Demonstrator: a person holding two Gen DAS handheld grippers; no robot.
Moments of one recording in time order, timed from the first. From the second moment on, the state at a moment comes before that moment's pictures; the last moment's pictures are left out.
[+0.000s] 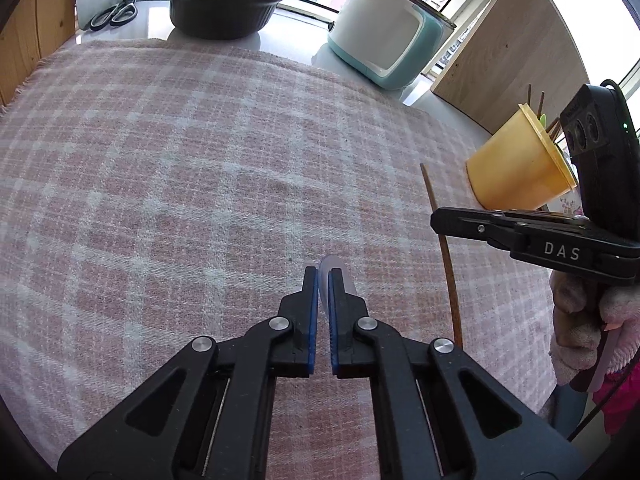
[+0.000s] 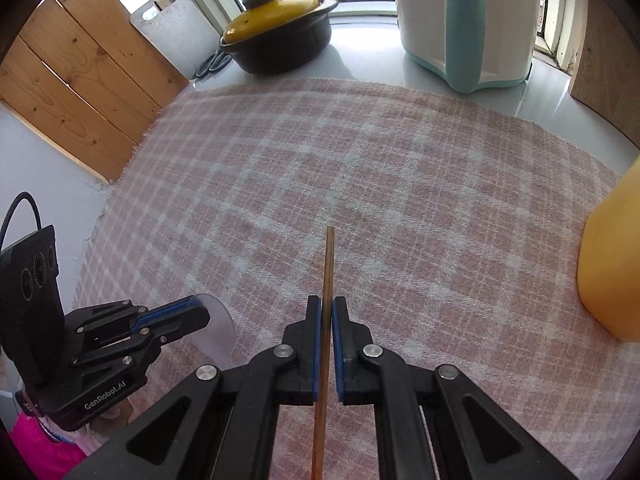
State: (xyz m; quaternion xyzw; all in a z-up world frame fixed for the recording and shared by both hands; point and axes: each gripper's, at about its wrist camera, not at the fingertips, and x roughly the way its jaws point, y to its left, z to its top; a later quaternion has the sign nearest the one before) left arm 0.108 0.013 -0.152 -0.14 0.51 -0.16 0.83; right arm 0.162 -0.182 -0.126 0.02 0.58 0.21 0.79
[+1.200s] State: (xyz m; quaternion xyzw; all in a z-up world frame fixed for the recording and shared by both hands) left arm 0.105 -0.083 -0.020 -0.05 0.37 -0.25 0.89; right arm 0.065 -0.325 0.021 0.06 0.37 0.11 0.92
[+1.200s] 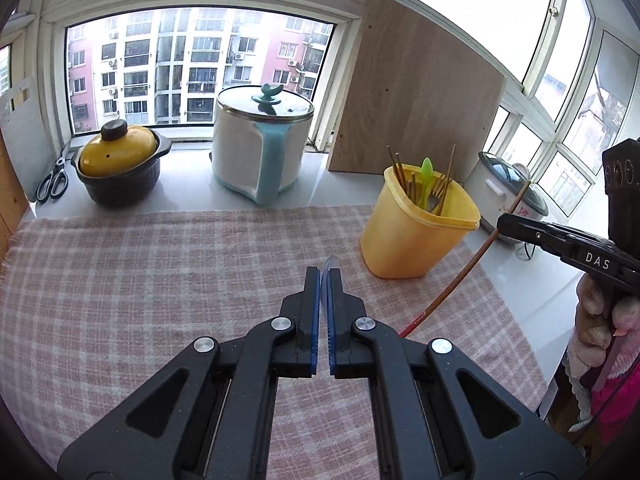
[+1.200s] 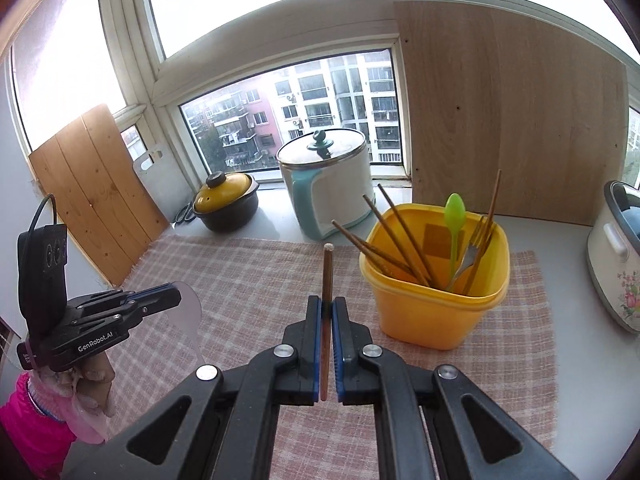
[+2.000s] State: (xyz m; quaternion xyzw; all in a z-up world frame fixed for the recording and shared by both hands) left arm 0.163 -0.183 0.055 -0.05 0.28 -0.28 0.92; right arm 0.038 -0.406 0.097 0.06 0.28 0.03 0.96
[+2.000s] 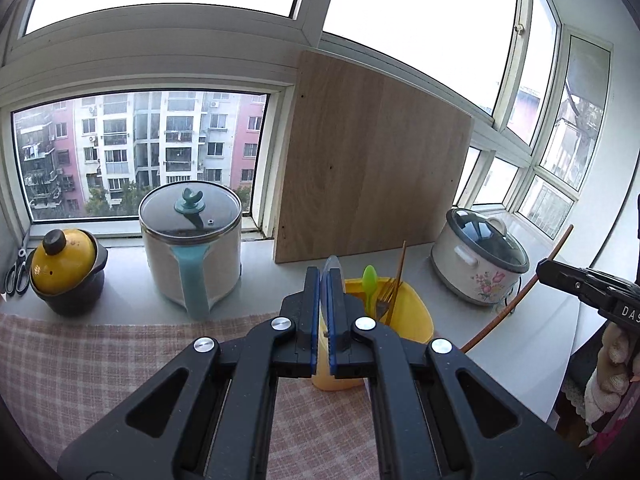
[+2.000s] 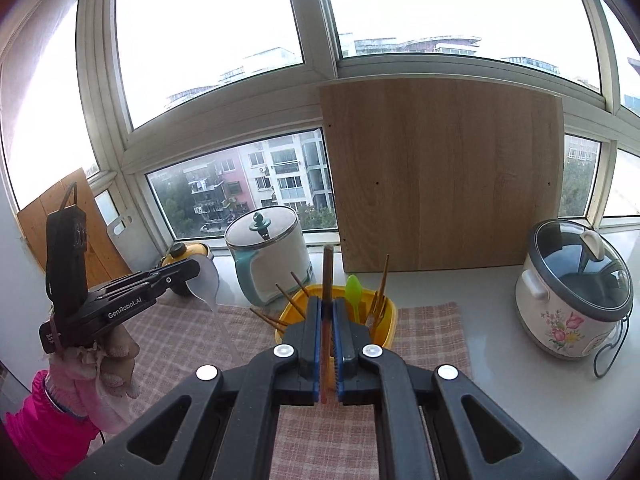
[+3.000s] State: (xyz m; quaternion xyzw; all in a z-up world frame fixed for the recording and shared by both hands) left arm 0.213 -0.249 0.041 0.00 0.28 -0.25 0.93; right arm 0.098 -0.426 0.089 0.04 0.29 0.00 0.96
